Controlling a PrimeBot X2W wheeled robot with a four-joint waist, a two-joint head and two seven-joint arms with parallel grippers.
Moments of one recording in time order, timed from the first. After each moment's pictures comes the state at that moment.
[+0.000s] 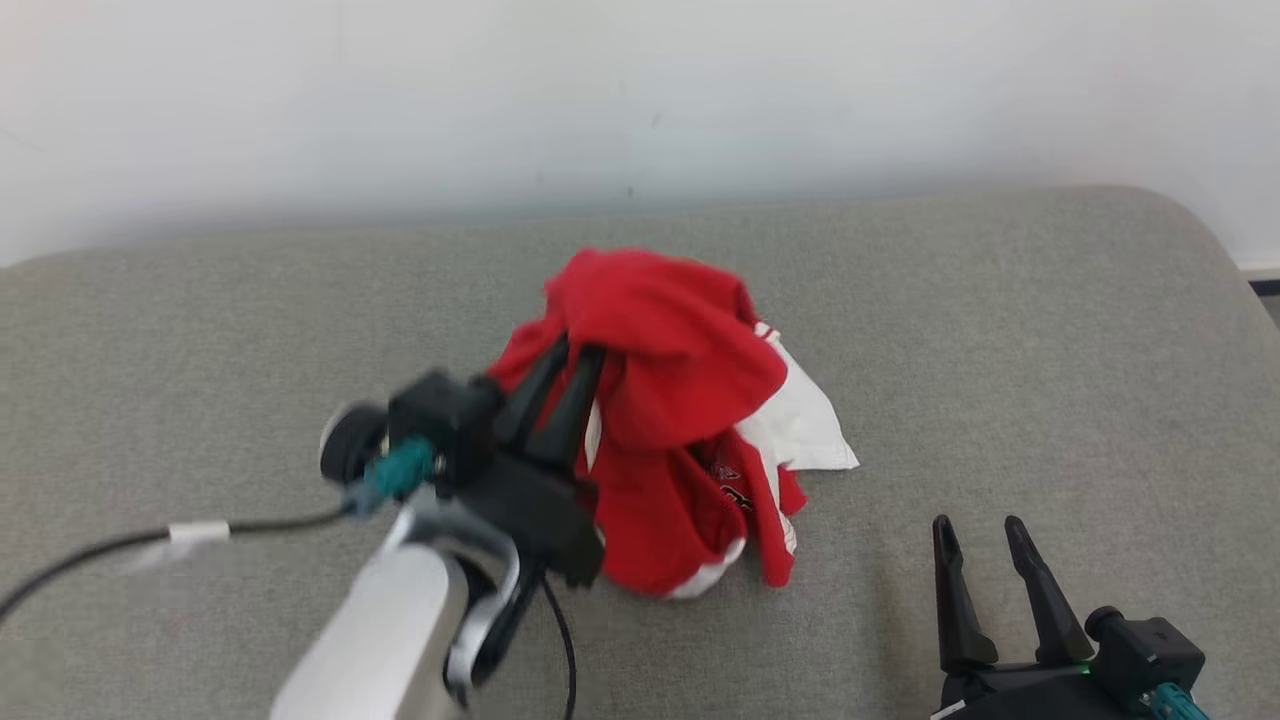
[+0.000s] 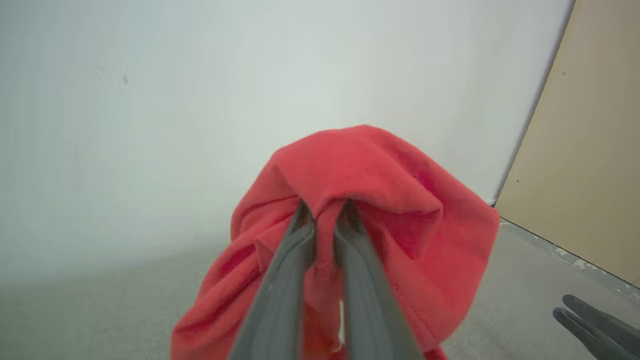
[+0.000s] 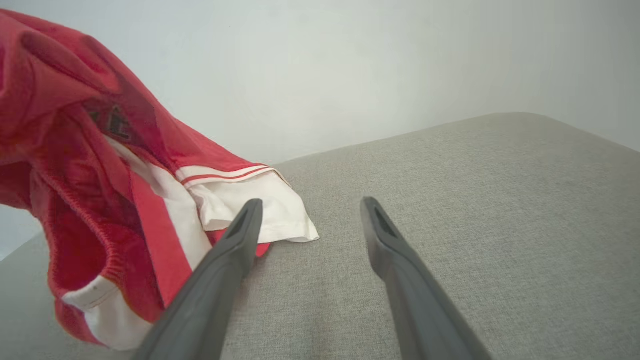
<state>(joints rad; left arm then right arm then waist) -0.50 0.12 -0.46 0.21 -0.42 -0.07 -0.05 -0.02 -0.05 0.04 0.20 0.28 0.13 -0.26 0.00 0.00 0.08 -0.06</state>
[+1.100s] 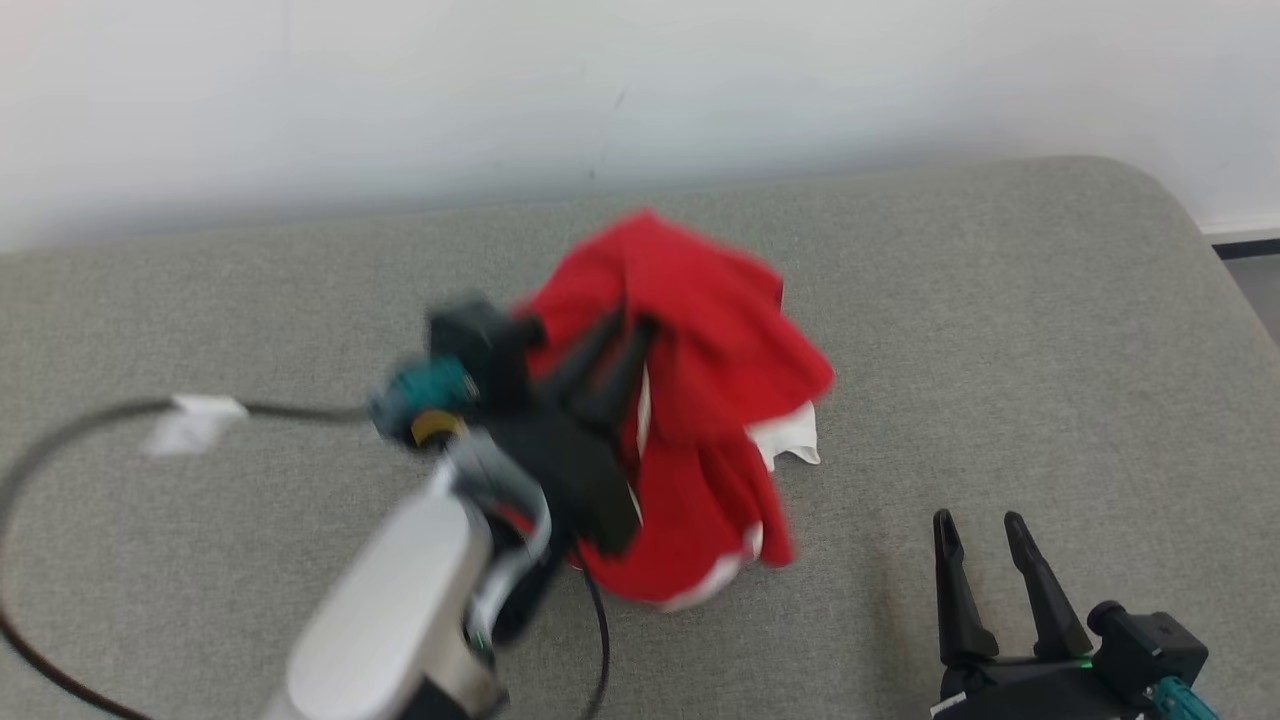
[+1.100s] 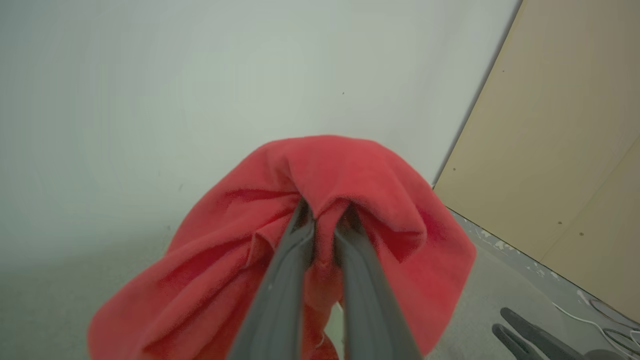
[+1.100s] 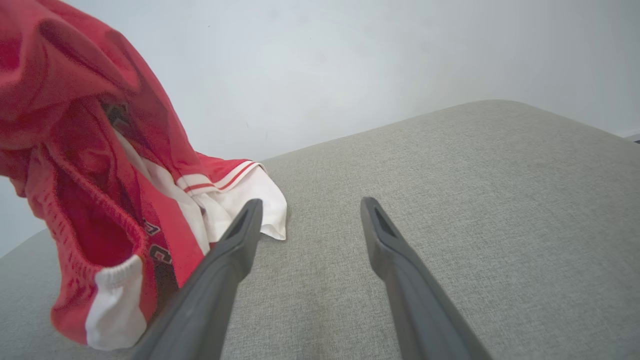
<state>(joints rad) -0.66 0.12 -0.53 0.26 -0.62 -0.11 0.07 -0.03 -0.05 0.04 0.21 0.31 0.13 -0.26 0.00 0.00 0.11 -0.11</state>
